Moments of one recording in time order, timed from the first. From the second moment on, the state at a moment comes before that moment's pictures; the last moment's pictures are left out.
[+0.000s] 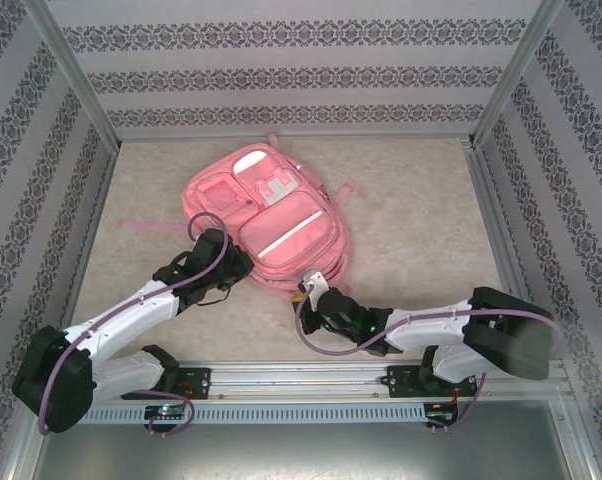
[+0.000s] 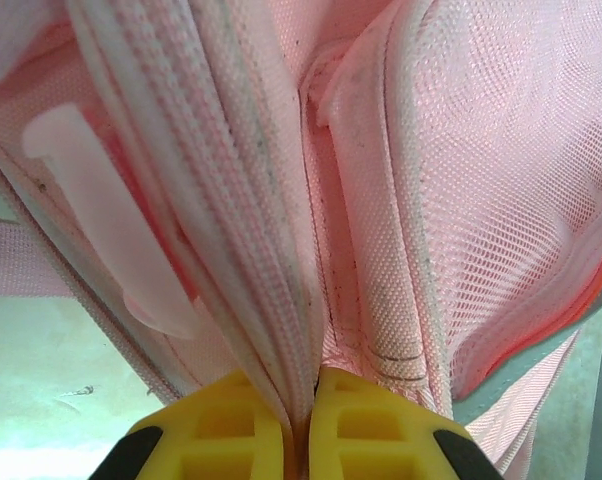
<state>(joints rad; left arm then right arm) -0.53 1.12 0.61 -0.28 0.03 -1.06 1.15 1.35 0.37 0.44 0.22 0.42</state>
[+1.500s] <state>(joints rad) -0.58 1.01 0.55 -0.48 0.00 -1.45 1.22 1.69 0.71 0.40 0.14 0.32</state>
